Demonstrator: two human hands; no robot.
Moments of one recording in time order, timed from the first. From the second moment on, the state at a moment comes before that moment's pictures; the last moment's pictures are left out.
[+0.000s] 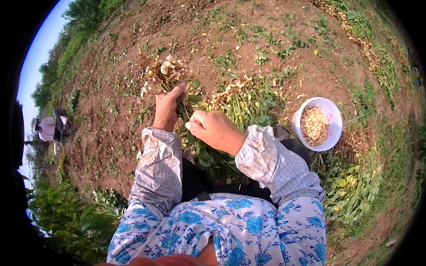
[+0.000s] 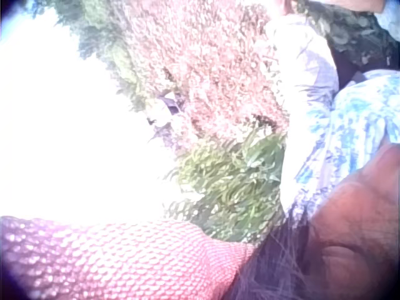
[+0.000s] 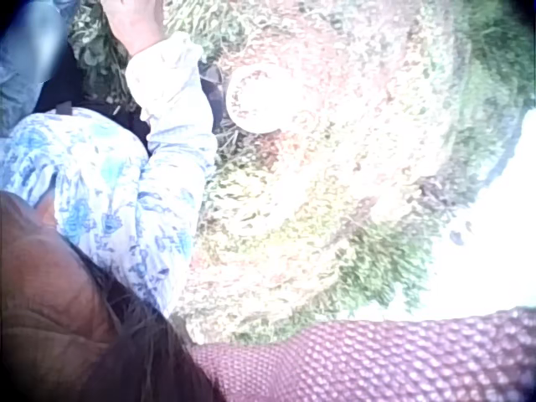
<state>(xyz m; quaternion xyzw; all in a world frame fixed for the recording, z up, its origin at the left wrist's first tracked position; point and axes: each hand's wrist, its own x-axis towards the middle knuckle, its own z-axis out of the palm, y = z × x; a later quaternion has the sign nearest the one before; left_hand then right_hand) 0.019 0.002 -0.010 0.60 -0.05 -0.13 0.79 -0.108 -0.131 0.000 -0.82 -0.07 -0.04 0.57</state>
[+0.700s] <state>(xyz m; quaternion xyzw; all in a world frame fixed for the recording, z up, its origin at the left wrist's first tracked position) 0.019 -0.002 -0.065 0.81 -0.29 -0.06 0.51 -0.073 -0.183 -0.012 -0.75 0.01 -0.11 0.65</state>
